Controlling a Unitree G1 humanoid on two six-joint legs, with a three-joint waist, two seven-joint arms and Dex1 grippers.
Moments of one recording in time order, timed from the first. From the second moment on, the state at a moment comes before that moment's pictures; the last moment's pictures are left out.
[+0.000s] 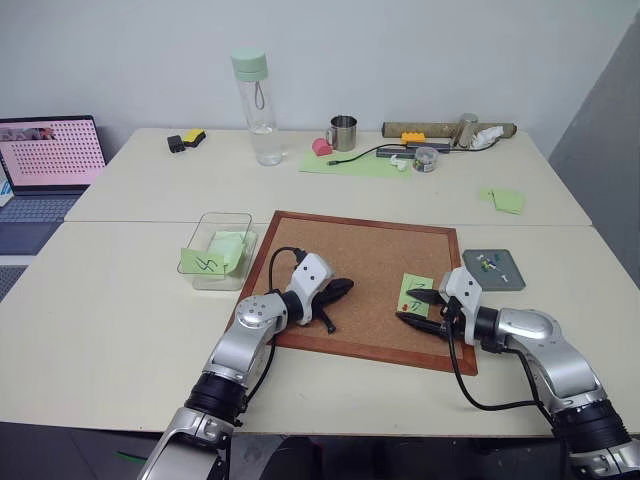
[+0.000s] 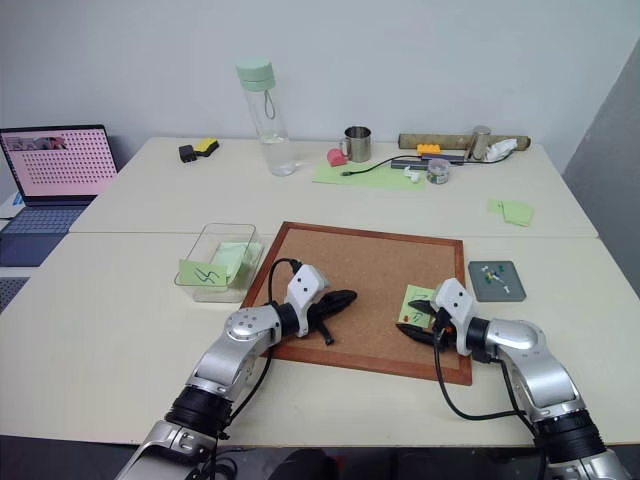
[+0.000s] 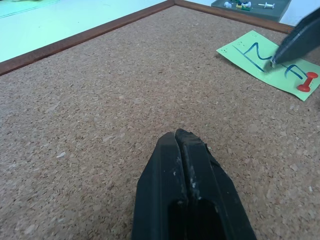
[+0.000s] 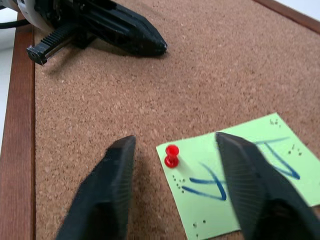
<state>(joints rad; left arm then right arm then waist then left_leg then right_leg) -0.37 0.26 -0.22 0.24 -0.09 0.16 -0.73 -0.19 -0.57 0.12 -0.04 0.26 0.26 0.91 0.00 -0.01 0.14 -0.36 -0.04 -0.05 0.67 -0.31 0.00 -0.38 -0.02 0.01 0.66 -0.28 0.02</state>
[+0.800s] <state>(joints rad) -0.36 0.27 -0.22 0.23 -0.09 0.16 -0.73 -0.18 -0.58 0.09 -0.14 0.32 0.29 0.94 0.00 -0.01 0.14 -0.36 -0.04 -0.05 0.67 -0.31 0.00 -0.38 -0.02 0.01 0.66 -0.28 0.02</state>
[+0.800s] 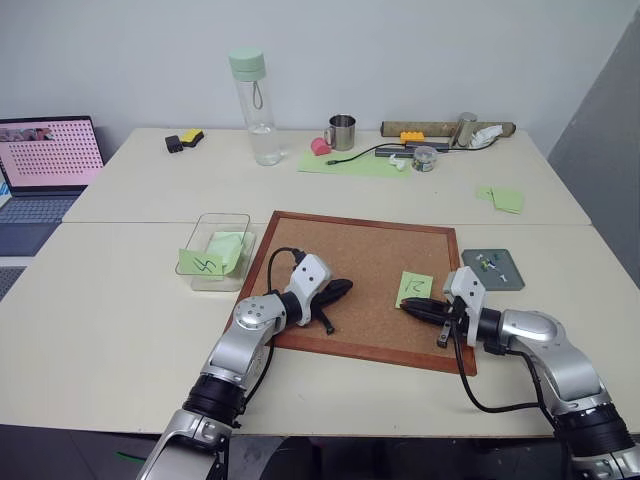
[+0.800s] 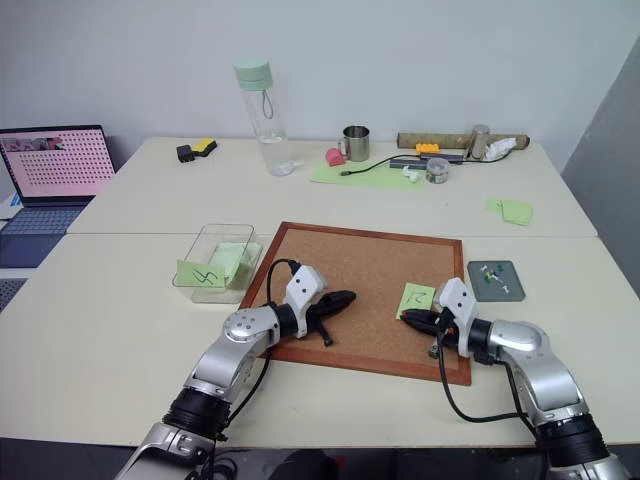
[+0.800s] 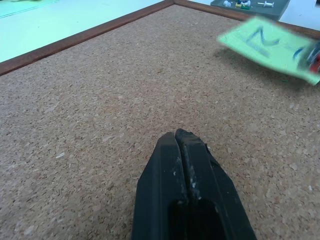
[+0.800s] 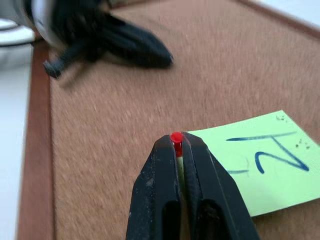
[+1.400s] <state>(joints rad) -0.43 0.30 0.06 -0.12 -0.71 0.87 -0.80 -0.28 -0.70 0.10 -0.23 0.15 -0.02 0.98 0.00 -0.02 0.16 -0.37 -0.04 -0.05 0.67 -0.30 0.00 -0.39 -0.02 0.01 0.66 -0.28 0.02</state>
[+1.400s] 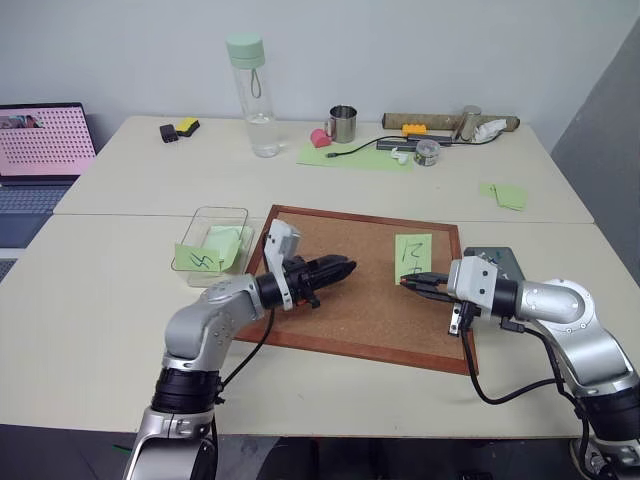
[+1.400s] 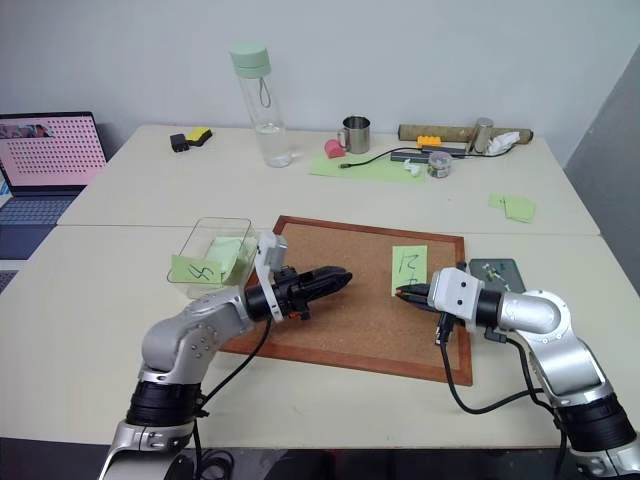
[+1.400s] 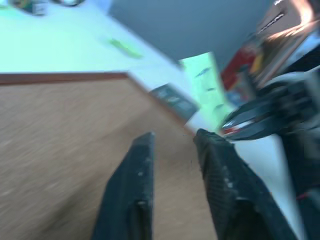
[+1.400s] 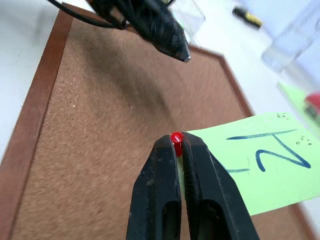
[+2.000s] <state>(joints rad) -0.50 0.08 0.09 -0.03 -0.85 0.95 -0.64 -0.35 -0.70 0.16 -0.24 0.12 -0.10 1.00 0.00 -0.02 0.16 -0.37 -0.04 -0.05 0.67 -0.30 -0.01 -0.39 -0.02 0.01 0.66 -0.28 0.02</state>
